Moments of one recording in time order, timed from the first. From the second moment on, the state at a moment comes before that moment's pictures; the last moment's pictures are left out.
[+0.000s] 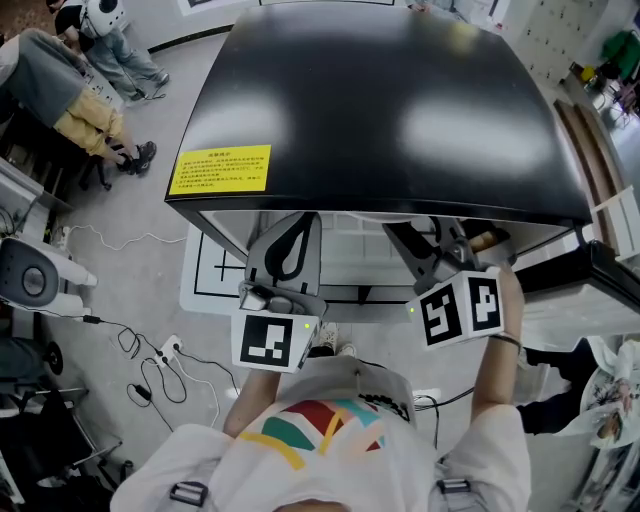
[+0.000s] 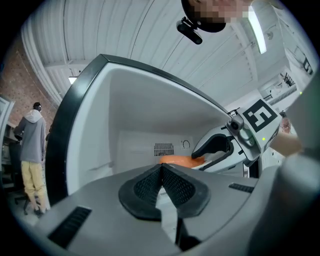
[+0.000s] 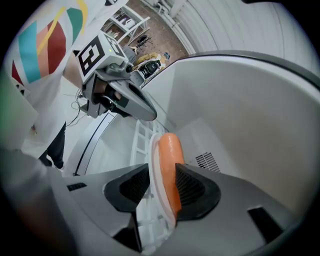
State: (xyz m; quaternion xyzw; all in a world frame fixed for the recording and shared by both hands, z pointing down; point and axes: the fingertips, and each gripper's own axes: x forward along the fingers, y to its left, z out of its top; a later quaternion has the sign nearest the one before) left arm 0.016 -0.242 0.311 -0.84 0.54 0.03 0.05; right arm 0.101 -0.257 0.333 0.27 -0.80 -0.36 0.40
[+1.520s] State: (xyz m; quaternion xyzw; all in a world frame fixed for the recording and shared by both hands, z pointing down) left arm 0.027 -0.239 0.298 -0.85 0.51 0.06 0.04; right arm 0.106 -0.221 0.288 0.28 -0.92 -0.23 0.17
